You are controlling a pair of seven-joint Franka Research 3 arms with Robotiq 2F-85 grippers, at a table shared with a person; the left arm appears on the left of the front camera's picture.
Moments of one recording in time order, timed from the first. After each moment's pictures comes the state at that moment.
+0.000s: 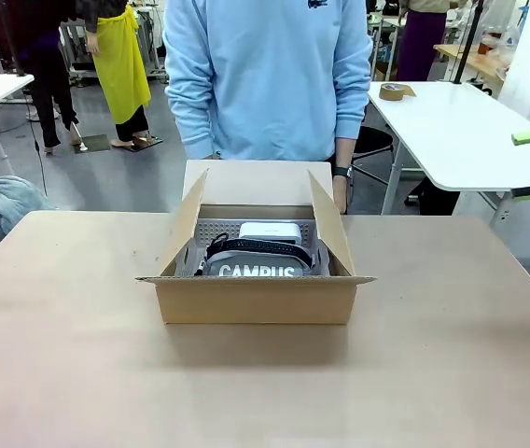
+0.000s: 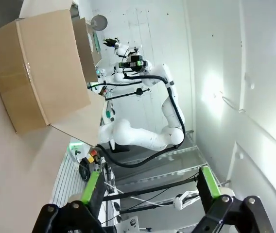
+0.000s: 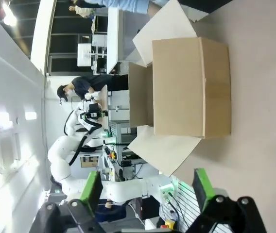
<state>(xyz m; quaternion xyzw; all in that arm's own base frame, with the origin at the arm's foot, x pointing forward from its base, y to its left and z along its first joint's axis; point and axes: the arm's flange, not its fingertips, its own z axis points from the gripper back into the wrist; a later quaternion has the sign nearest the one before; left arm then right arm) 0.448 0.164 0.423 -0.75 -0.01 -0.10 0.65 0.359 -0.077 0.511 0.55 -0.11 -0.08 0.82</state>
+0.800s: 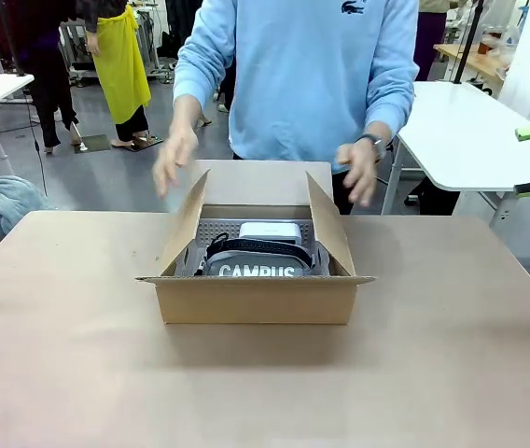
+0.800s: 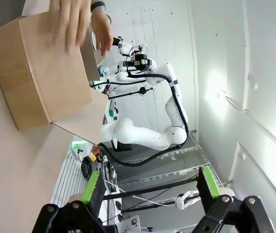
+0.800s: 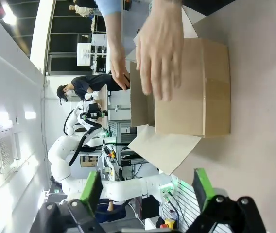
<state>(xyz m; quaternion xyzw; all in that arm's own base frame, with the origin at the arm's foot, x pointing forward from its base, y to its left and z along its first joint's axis) 0.447 0.164 0.422 -0.74 -0.01 -0.10 0.66 0.357 -0.083 0.514 0.55 -0.11 -0.08 0.82</state>
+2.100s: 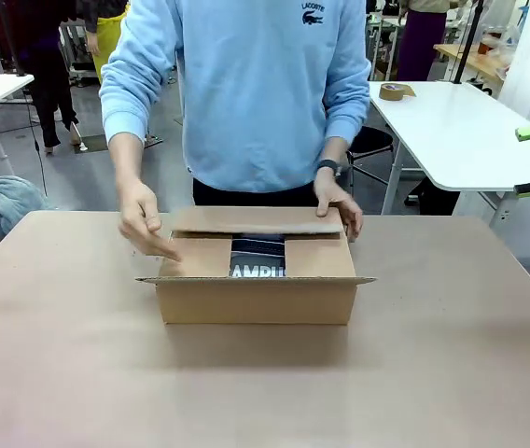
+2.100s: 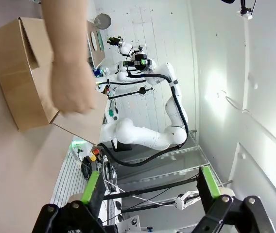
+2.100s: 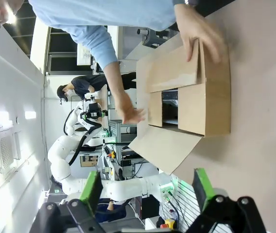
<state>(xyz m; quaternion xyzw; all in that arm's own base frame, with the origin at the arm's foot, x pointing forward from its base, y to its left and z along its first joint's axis) 0.447 0.164 0.422 -0.74 -0.01 -0.10 0.66 0.357 -0.083 0.514 0.55 -0.11 -0.08 0.82</state>
